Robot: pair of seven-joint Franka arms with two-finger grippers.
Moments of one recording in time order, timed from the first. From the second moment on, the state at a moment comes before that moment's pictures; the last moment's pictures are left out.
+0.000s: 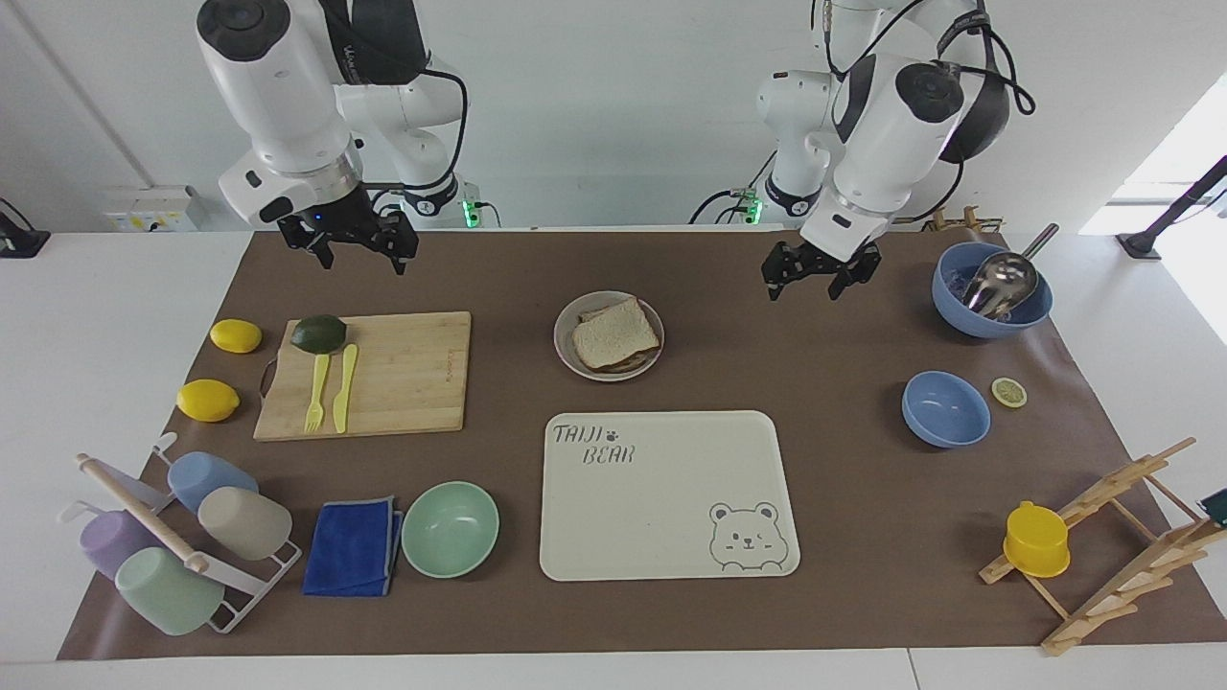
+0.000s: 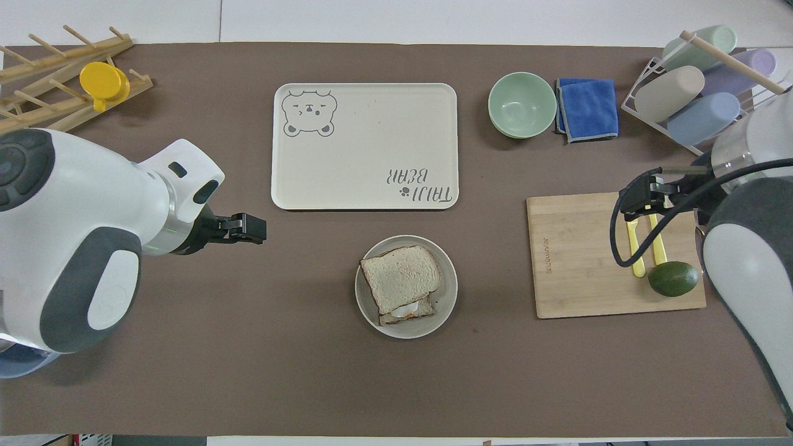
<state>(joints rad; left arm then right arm) -0.28 -0.09 -0.09 -2.01 -0.15 1.88 -0.29 0.16 0.00 -0.05 -1.62 -0.04 1.48 0.21</state>
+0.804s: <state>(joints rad) -0.48 -0.03 -0.09 -2.30 -0.36 2.29 -0.35 0.10 -0.01 -0.08 -1.64 -0.04 1.53 0.06</state>
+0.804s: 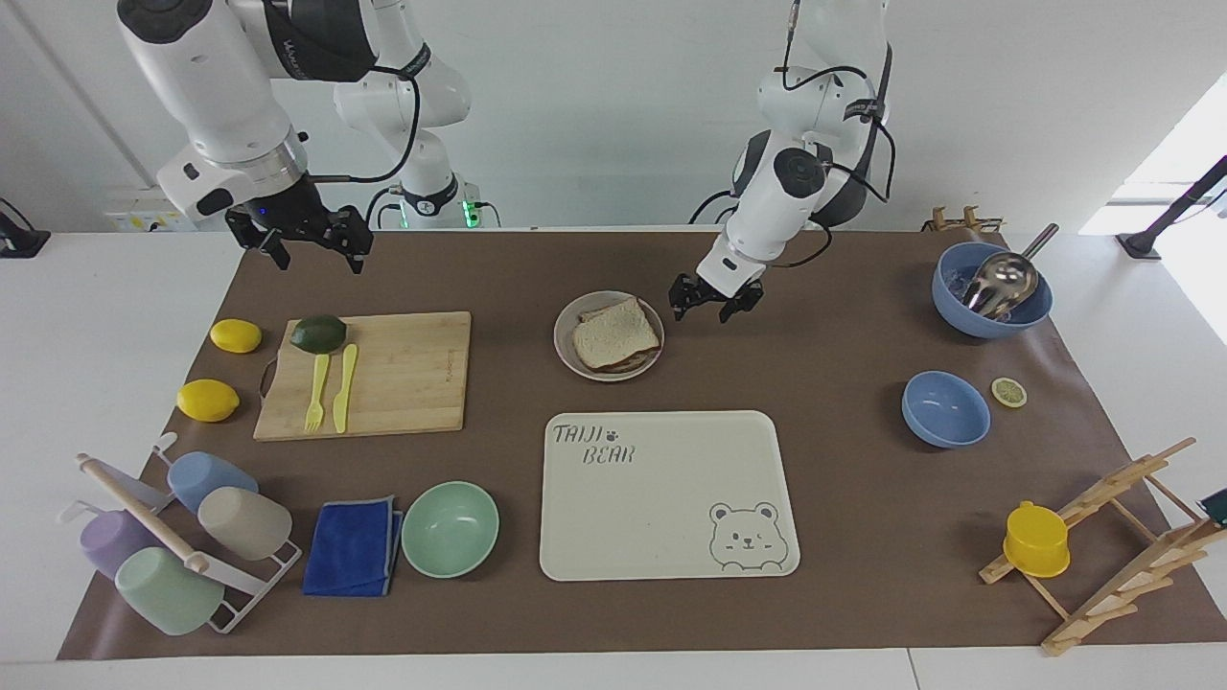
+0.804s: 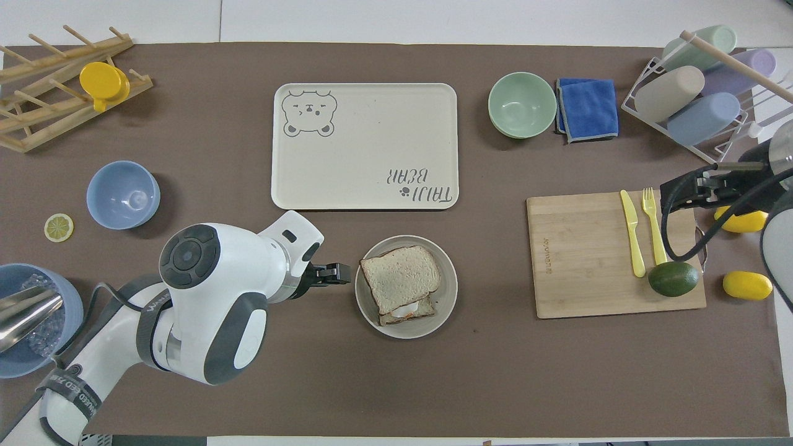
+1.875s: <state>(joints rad) -0.57 0.04 -0.09 -2.37 -0.58 2.46 -0.36 0.05 0.00 -0.10 -1.61 -0.04 1.50 -0.03</state>
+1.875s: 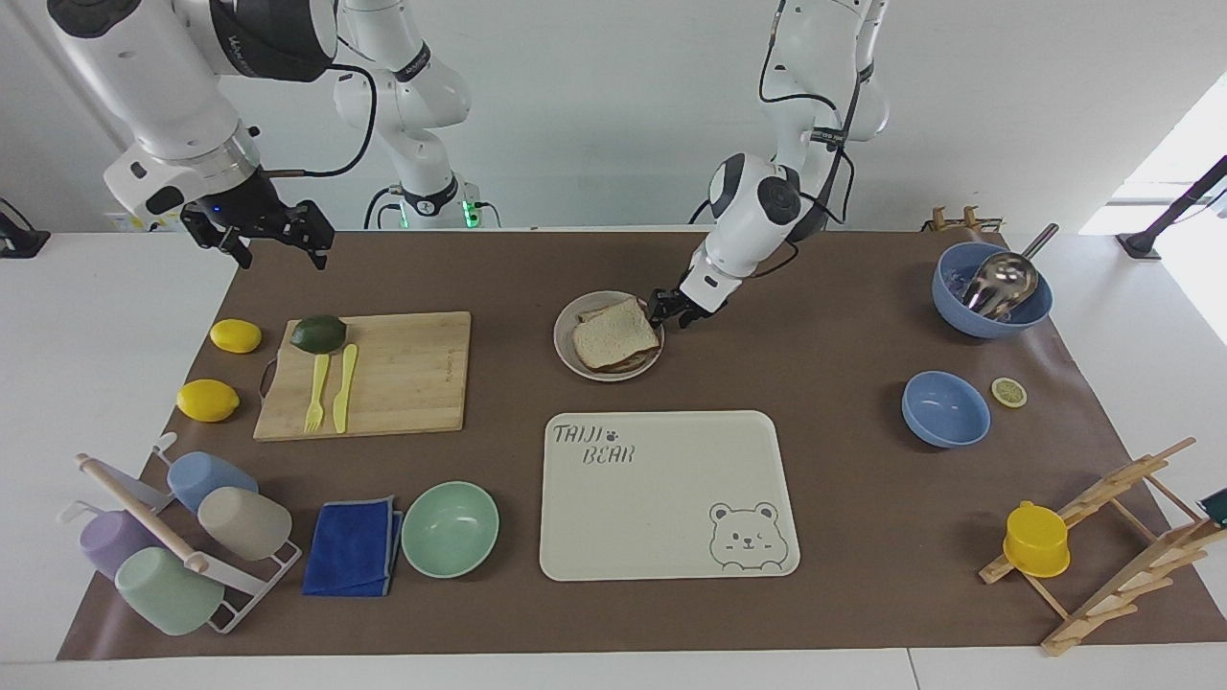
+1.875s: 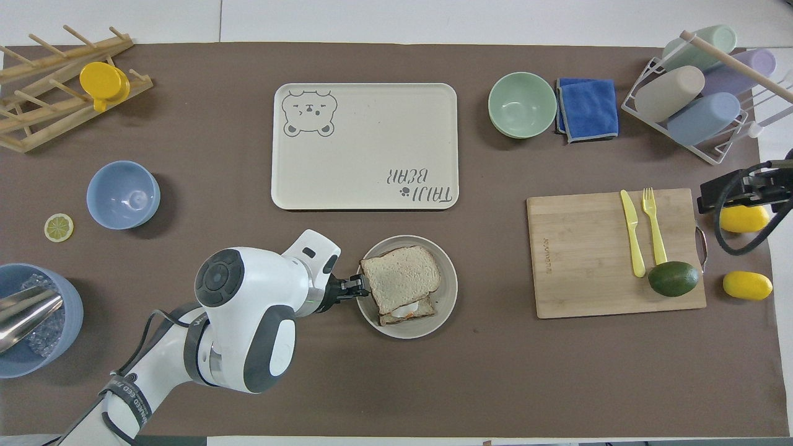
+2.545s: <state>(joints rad) -0.60 0.07 -0.09 -2.38 -0.59 2.51 -0.36 0.06 -0.01 -0.11 -1.62 -0.04 1.50 0.03</state>
